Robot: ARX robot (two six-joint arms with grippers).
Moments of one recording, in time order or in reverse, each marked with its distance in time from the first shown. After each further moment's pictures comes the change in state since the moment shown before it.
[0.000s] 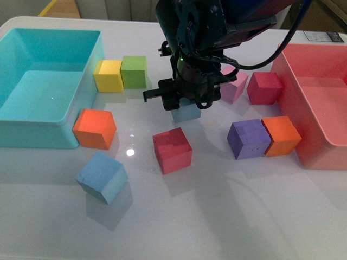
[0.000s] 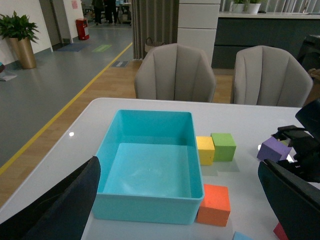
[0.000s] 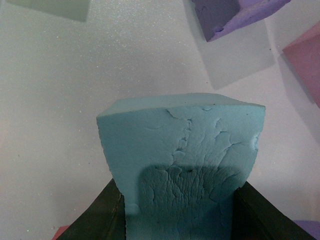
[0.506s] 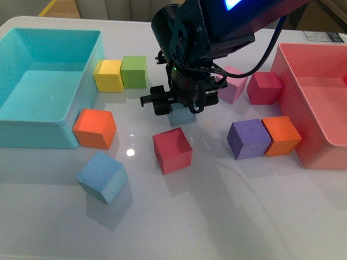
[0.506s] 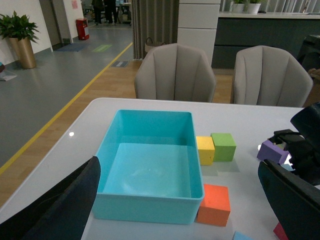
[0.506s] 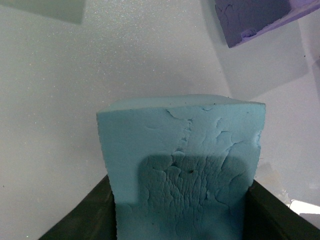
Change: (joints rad) left arm 0.000 0.000 0.000 0.000 0.000 0.000; right arm 0.001 0.045 0.030 0.017 -0.017 0.002
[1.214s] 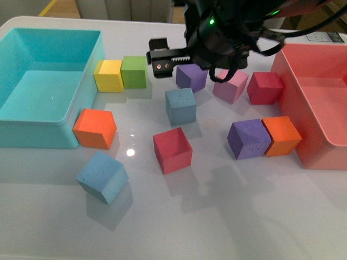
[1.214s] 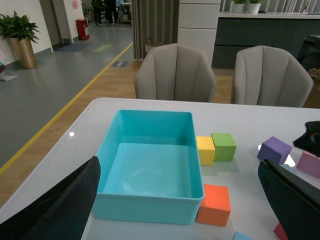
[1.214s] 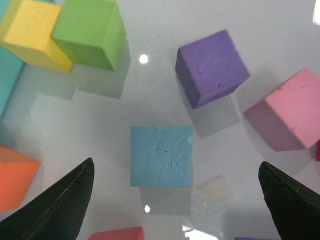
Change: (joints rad) left arm 0.000 0.000 0.000 0.000 0.000 0.000; right arm -0.026 -0.489 -0.525 0.396 -0.031 -0.041
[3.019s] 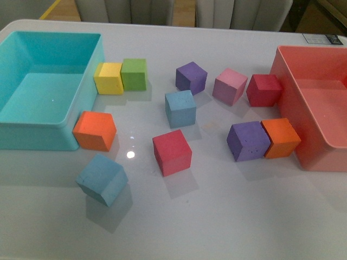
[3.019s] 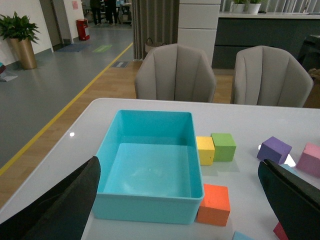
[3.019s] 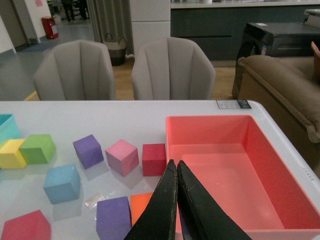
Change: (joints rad) left arm 0.000 0.000 0.000 0.000 0.000 0.000; right arm -0.496 -1.612 -1.343 0.444 -0.187 -0.126
